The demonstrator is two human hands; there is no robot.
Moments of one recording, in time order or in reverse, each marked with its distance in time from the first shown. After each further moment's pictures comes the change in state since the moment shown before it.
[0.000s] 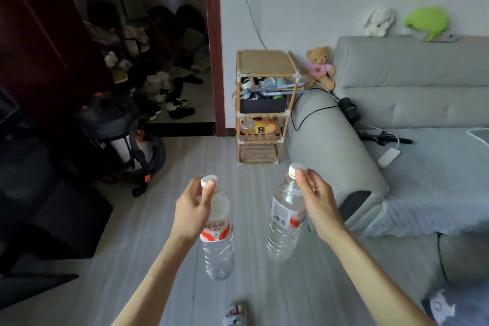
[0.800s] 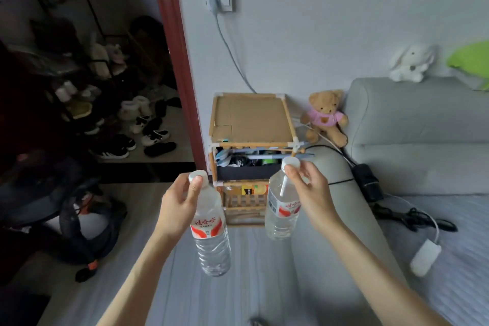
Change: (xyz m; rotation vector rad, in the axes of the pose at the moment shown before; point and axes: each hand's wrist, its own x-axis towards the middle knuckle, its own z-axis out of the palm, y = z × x) left_hand 0.467 0.063 0.193 -0.033 -0.023 0.028; right_hand 0.520 -0.046 -0.031 -0.048 -0.024 -0.093
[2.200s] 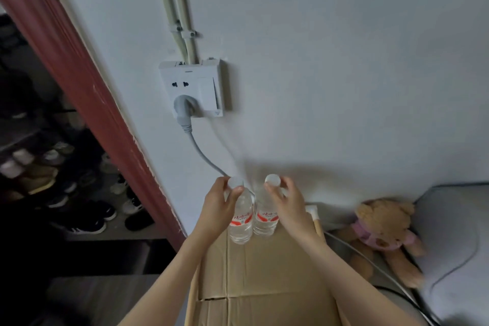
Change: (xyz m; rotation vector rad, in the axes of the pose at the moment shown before) left_hand 0.549 0.002 0.167 0.151 -0.117 0.040; right_hand 0.548 0.024 0.118 -0.085 -0.018 0.030
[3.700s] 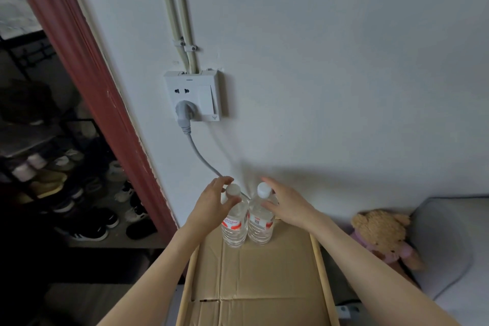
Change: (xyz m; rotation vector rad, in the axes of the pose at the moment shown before) left_hand -0.001 0.001 -0.004 0.176 -0.037 0.089; right_hand 0.019 -0.006 -0.039 -0.620 -0.453 -0.256
